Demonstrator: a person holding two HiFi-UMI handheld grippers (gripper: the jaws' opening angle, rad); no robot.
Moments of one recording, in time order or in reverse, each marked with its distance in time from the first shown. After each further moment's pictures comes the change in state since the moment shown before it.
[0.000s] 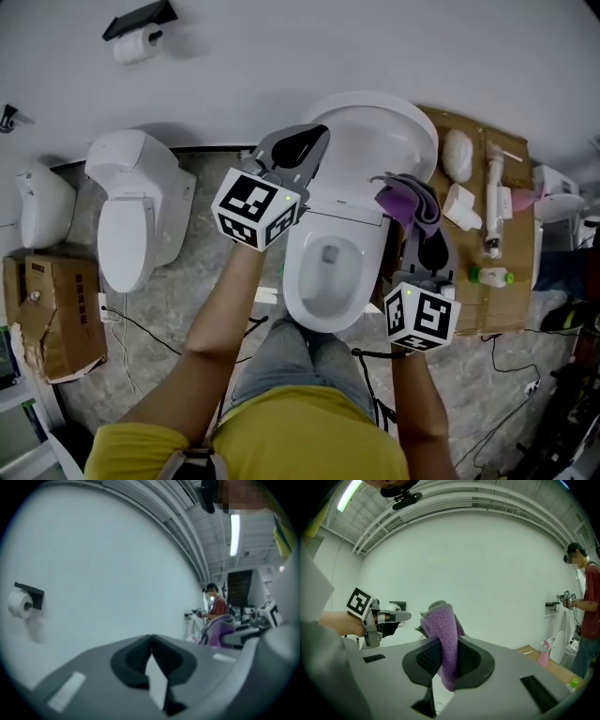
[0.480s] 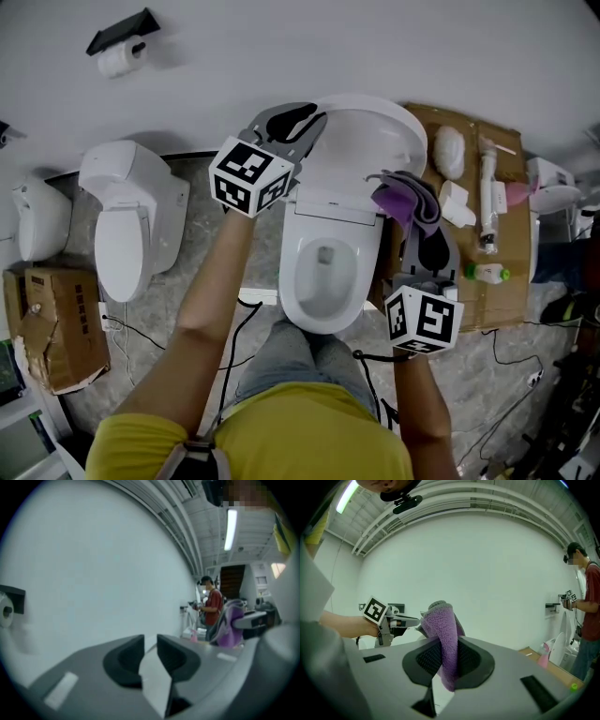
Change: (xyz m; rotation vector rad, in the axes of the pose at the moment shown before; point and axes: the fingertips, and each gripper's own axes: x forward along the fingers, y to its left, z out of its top) left arm 0.052 0.024 -0.007 0.068 0.078 -0.091; right arm 0.005 -0.013 0.015 0.008 -0.010 0.000
